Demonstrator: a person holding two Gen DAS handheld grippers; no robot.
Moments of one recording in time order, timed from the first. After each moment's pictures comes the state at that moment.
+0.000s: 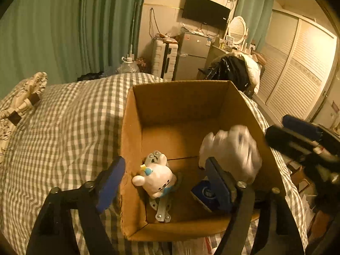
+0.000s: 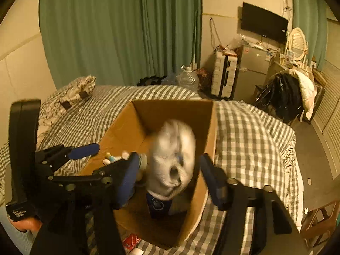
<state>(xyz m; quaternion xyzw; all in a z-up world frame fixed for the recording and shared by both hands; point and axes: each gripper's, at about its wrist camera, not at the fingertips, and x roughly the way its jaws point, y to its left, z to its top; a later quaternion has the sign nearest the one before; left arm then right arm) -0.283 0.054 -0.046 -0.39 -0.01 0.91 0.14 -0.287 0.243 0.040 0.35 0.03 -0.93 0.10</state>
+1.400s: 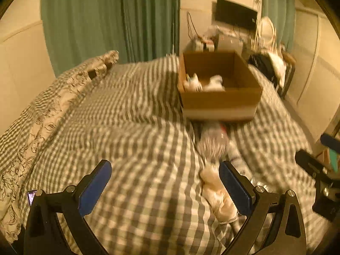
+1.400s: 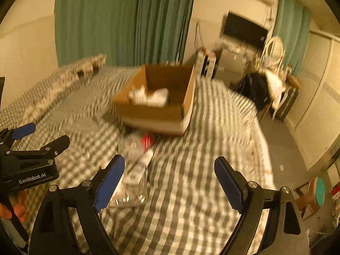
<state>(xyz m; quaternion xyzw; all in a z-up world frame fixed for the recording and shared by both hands) -0.044 0.007 -0.059 -0.39 0.02 0.92 0.00 -0.036 0.227 0.031 0.37 0.08 -0.93 0.03</state>
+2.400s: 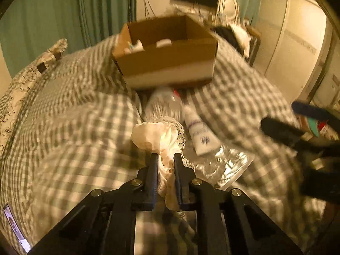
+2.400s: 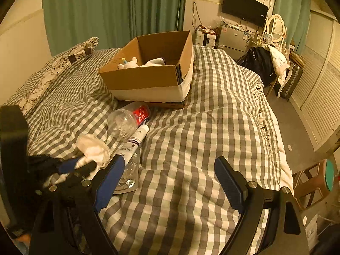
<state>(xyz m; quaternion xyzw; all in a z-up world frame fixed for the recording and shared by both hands) -0.041 0.052 -0.100 -0.43 0.04 0.89 0.14 -0.053 0.246 -0.016 0.41 0.05 -0.91 0.03</state>
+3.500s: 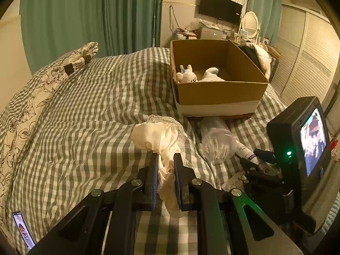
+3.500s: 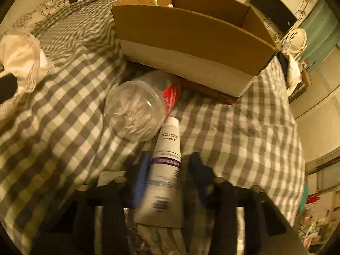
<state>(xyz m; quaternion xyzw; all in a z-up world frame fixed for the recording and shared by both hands) -0.086 -0.021 -0.082 -0.40 0.01 0.91 0.08 -0.143 0.162 -0.107 0.50 0.19 -0.84 0.01</state>
